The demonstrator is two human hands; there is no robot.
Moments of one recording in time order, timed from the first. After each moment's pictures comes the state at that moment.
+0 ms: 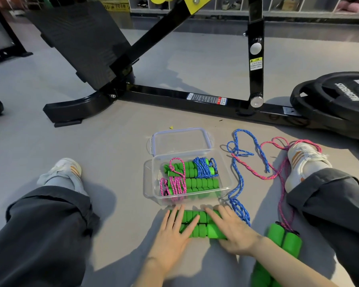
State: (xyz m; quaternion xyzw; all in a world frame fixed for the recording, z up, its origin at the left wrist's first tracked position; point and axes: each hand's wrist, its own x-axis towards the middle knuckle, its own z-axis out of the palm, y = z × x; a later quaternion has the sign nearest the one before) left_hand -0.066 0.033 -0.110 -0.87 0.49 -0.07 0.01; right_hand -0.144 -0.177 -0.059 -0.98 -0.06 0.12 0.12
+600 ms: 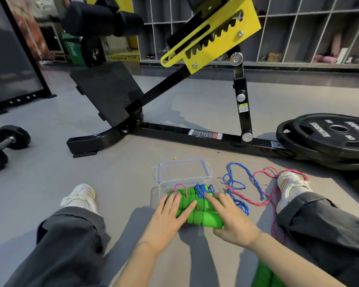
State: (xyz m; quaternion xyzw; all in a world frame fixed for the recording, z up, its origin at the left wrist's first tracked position) left_hand -0.040 0.041 0.031 -0.82 0.51 -0.25 0.05; right_hand -0.137 -0.165 0.044 -0.98 -0.06 -0.14 0.15
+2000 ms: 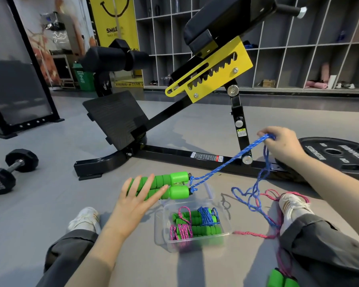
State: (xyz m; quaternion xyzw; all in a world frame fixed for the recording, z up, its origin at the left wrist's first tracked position) left_hand 0.036 0.099 0.117 -0.72 0.38 -0.57 0.14; right_hand -0.096 -0.273 0.259 -0.90 0.20 -0.33 0.22
